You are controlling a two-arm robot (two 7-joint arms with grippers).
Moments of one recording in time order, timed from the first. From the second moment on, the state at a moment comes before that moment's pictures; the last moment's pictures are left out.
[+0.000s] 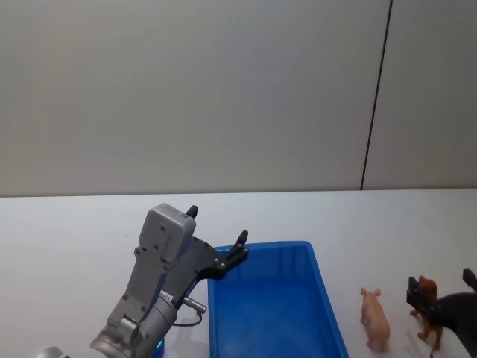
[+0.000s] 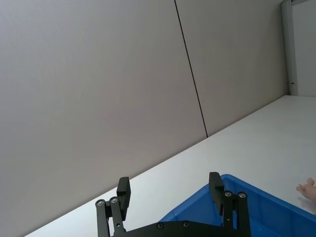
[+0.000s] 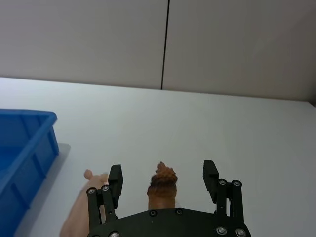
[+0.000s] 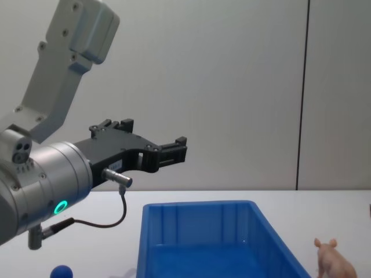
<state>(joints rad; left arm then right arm) -0.24 0.38 0.45 -1.63 -0.20 0.01 -0.01 -0.03 0.32 -0.19 -1.70 0.25 0.18 -0.13</state>
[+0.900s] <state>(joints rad) -0.24 0.38 0.45 -1.63 -0.20 0.01 -0.01 -0.02 0.28 -0.19 -1.55 0.27 0.19 -0.11</state>
